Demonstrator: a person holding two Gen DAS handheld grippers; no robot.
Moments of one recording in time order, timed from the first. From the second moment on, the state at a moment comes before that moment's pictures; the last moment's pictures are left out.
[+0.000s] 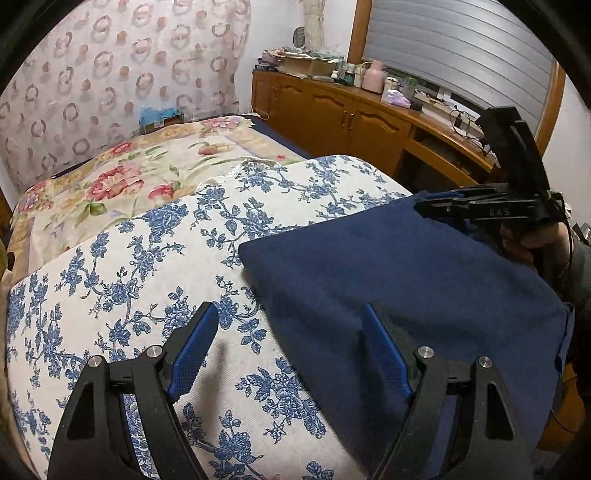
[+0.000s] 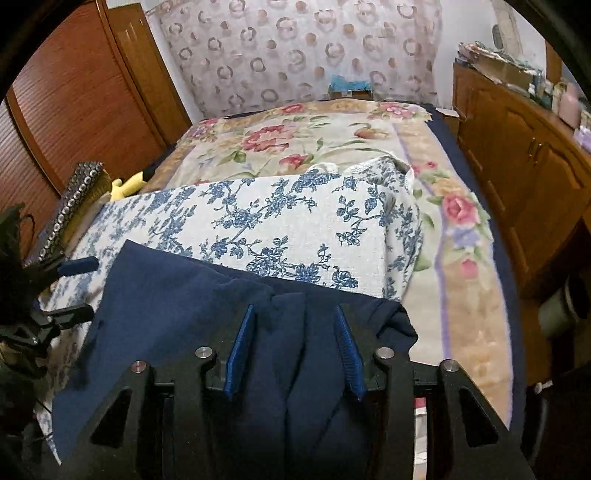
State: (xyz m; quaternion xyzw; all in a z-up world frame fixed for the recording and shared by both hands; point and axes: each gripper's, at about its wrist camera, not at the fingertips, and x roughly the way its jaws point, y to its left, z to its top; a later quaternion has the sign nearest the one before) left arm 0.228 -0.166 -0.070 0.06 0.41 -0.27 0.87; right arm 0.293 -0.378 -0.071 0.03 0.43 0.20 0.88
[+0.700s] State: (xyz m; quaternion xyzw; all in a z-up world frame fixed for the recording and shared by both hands) left arm 0.150 -0.160 -0.041 0.07 0.37 -0.29 0.88; right arm 0.194 -0.377 -0.009 -0.03 0.36 0.08 0.93
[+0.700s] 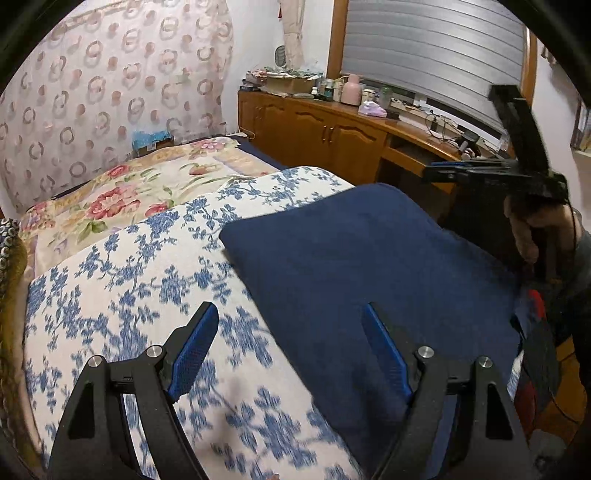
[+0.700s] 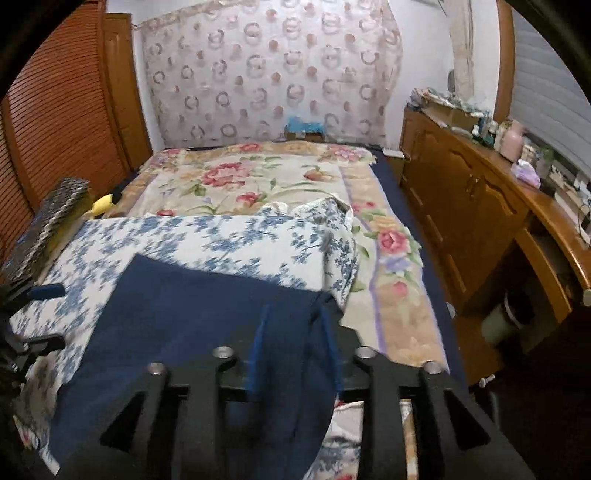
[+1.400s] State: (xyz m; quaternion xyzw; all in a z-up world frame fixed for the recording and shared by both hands) left arm 0.080 -0.156 -0.067 0.08 0.40 -0.32 0.86; right arm 0.046 -0.358 -0.035 -0.09 0.43 0.05 0.90
